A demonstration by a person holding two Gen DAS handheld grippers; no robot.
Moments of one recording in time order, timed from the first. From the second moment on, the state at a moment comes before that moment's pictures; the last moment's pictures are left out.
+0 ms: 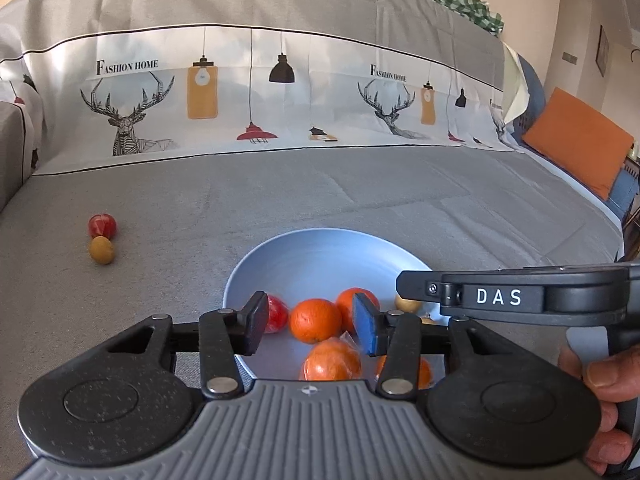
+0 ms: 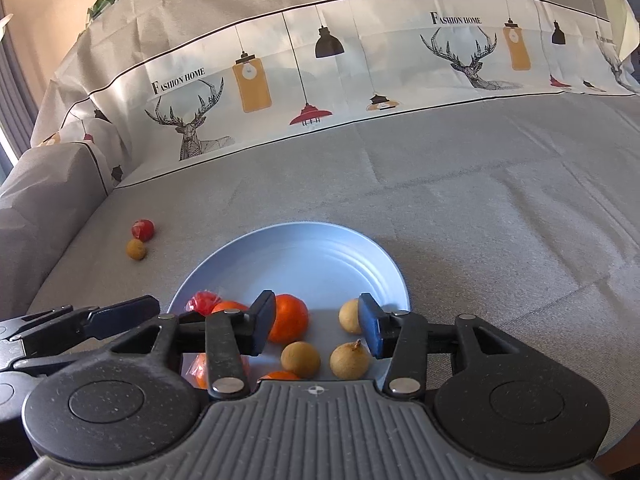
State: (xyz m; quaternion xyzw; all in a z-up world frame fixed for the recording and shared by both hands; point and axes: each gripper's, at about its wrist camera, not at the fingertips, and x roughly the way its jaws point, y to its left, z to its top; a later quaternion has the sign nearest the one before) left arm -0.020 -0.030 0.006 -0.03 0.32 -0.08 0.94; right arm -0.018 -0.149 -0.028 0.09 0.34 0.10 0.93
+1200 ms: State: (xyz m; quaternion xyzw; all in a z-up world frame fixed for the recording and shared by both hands) left arm -0.022 -0.027 0.007 -0.03 0.31 -0.07 0.95; right arm -0.016 -0.150 -0.028 0.08 0.34 0.10 0.93
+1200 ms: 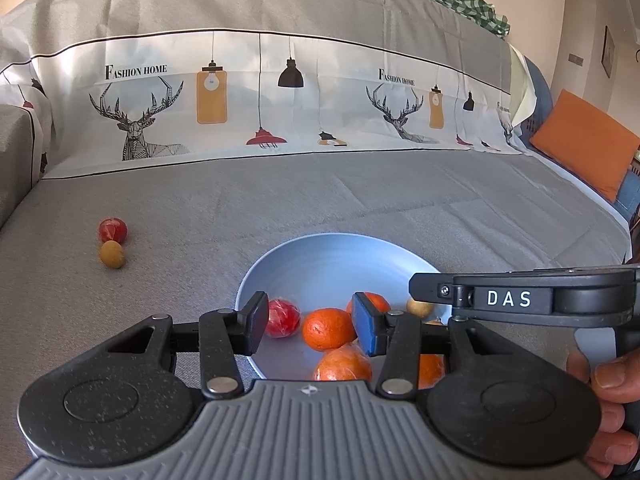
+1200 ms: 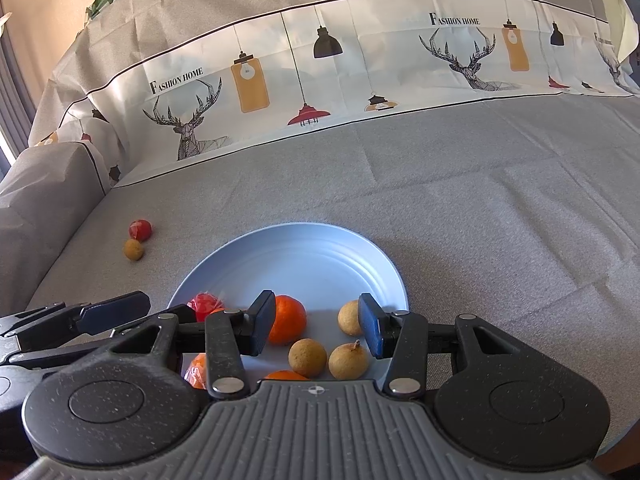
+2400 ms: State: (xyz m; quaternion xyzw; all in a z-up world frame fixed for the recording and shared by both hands) left arm 0.114 0.115 -0.032 -0.07 0.39 0.14 0.91; right arm 0.003 -0.095 -0.005 0.11 0.31 0.18 0.93
